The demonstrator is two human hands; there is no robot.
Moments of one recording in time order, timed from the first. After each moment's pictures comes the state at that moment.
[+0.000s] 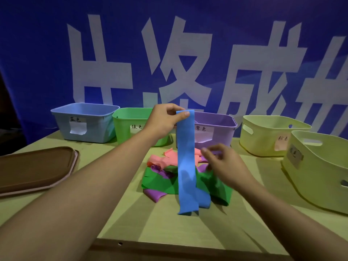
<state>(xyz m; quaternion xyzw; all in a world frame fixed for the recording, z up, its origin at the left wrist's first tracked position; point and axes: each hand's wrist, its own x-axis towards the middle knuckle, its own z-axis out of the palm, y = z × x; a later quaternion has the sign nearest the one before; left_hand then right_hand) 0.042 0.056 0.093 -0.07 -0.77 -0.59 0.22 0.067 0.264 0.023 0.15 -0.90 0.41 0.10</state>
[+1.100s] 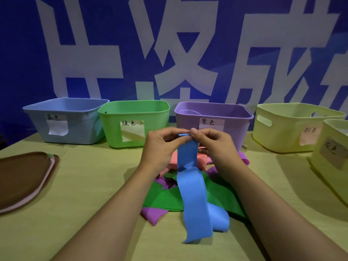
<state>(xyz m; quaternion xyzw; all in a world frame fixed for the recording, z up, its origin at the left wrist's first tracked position) 0.007 0.052 -0.008 -0.14 -0.69 -0.66 0.26 -0.027 0.213 -0.006 0.20 -0.68 0.70 0.03</state>
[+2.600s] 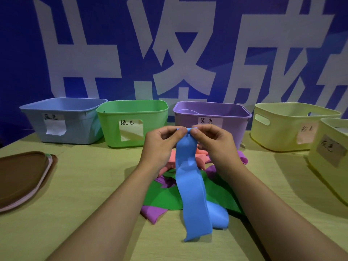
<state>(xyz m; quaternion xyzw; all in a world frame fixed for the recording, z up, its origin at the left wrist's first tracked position) 0.003 0.055 -0.010 -0.06 -0.66 -0.71 0.22 -0.026 0.211 -0.009 0.19 -0.66 0.72 0.09</state>
